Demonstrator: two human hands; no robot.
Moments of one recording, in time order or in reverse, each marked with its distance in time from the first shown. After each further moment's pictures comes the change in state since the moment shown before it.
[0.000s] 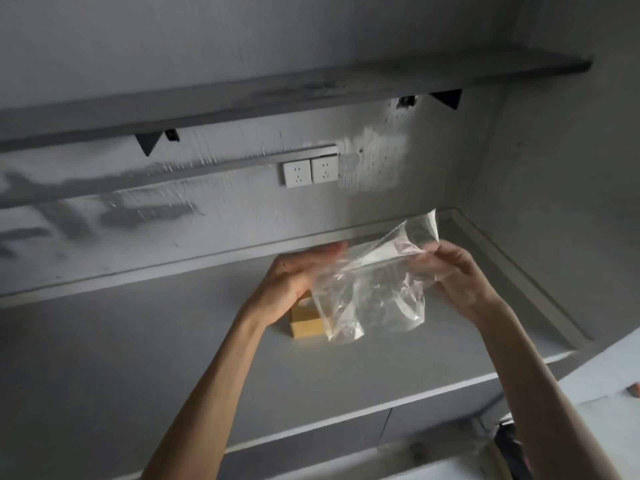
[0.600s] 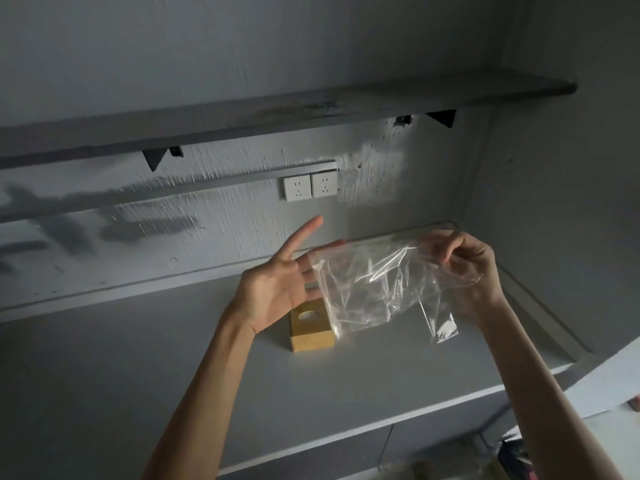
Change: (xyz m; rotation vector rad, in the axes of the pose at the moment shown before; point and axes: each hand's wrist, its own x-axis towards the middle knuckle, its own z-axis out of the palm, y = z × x) left_hand -0.011 0.039 -0.011 -0.434 -0.379 -0.002; right_hand 0.009 -0.025 0.006 -0.062 0.058 -0.266
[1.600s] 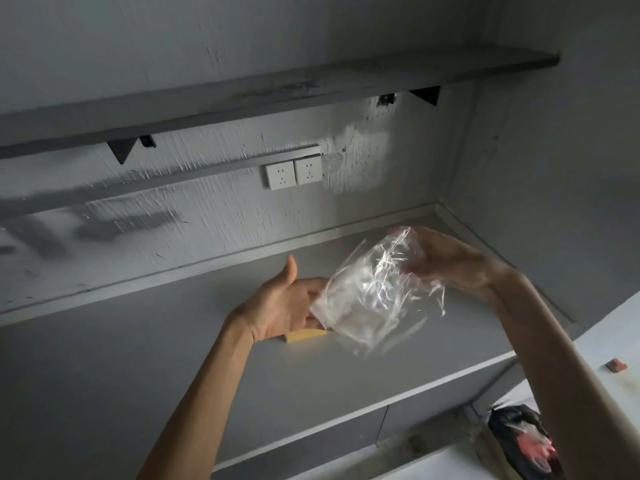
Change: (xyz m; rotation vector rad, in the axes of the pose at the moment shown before) left_hand 0.004 -0.040 -0.018 0.072 0.036 -0.421; right_hand 0.008 -0.009 -0.013 -0.380 -0.429 0.443
